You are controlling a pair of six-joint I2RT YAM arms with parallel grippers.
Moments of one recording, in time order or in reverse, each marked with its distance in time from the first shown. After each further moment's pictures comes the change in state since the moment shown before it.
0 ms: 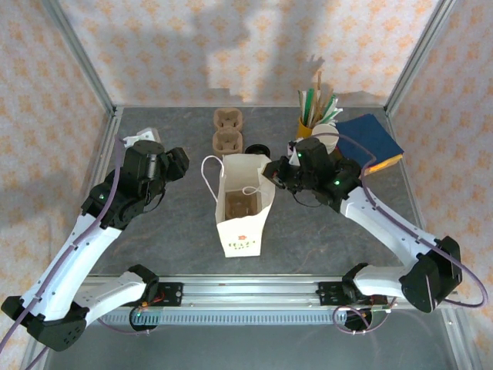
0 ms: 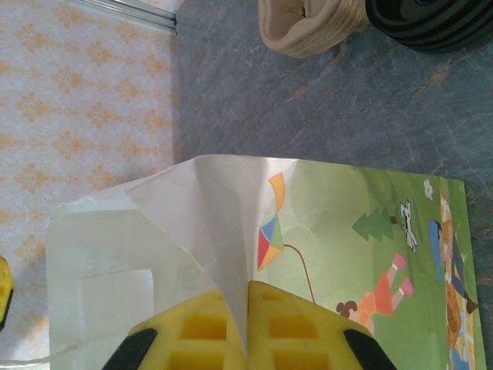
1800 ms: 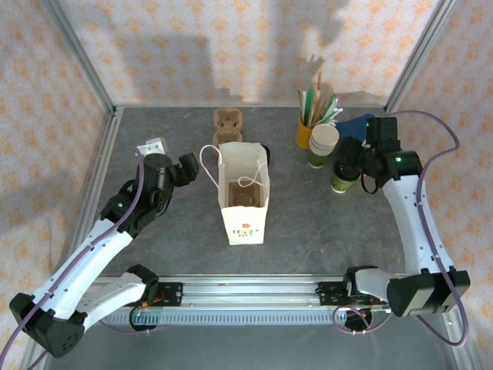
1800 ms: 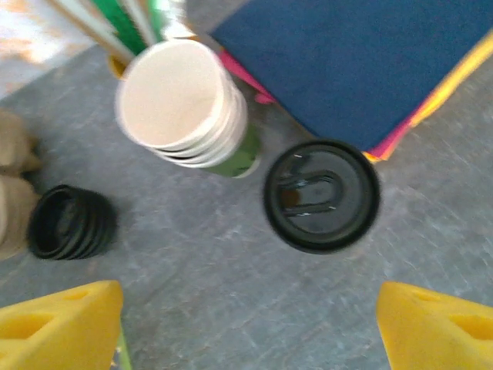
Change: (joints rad) left arm 0.011 -0.050 -0.299 0.311 -0.075 0.138; right arm -0.559 -0.039 0.262 -0.602 0.358 -0.562
